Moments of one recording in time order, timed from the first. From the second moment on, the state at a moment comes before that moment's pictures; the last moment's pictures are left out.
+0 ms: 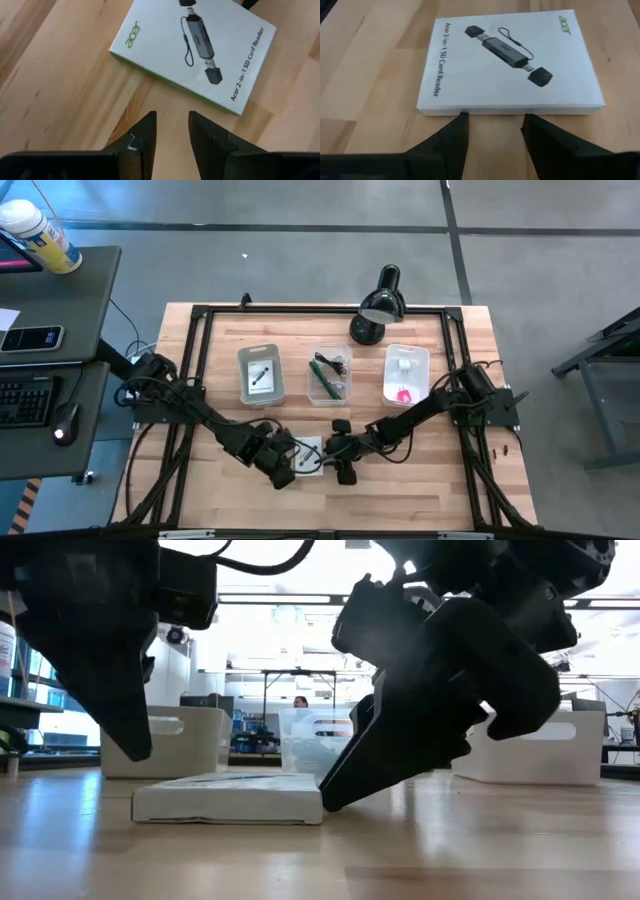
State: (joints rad) left arm -0.44 1.76 1.04 -0.50 -0.25 -1.03; right arm 0.36 2.04 0.99 0.26 0.14 0.27
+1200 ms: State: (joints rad) left arm -0.45 1.75 0.88 -0.22 -0.17 -1.31; right arm 0.36 2.04 0.98 0.25 0.15 0.24
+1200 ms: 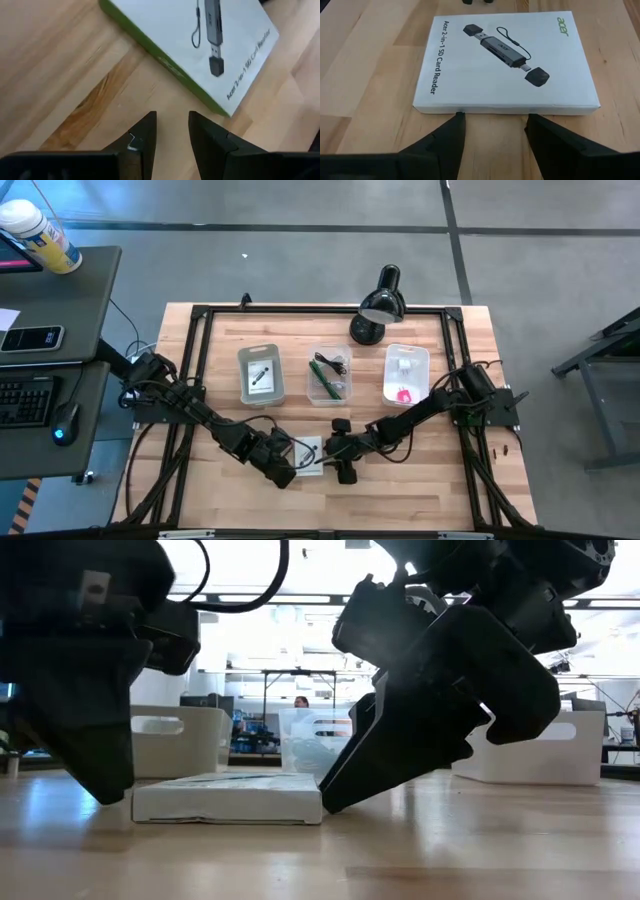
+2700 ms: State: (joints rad) left arm -0.50 1.69 0.66 0.29 -0.46 -1.52; right arm 0.35 2.00 0.98 0.22 0.08 0.17
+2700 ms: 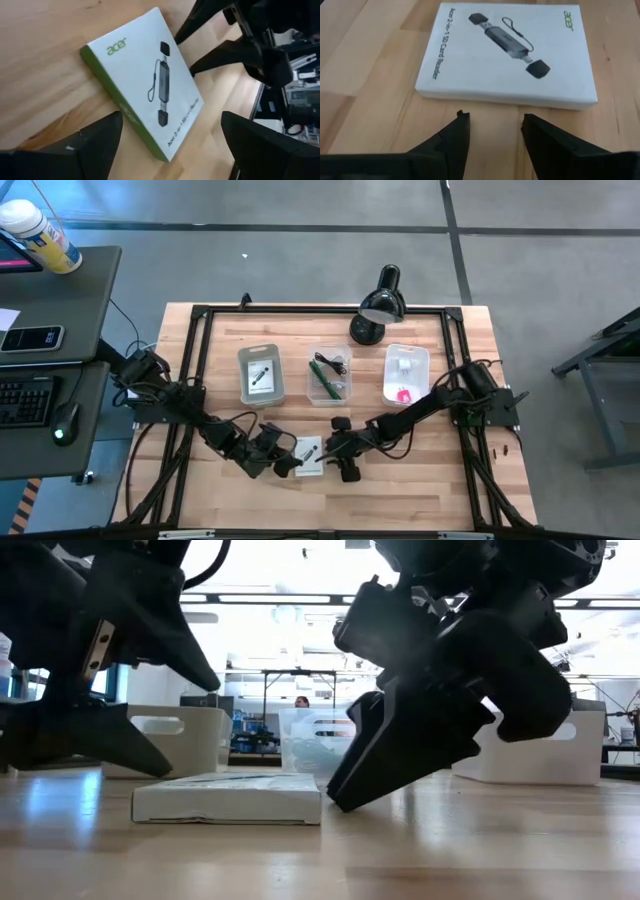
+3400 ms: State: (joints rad) left arm -0.50 1.69 0.65 0.26 -0.43 -1.58; right arm 0.37 1.96 0.98 0.34 0.02 0.15
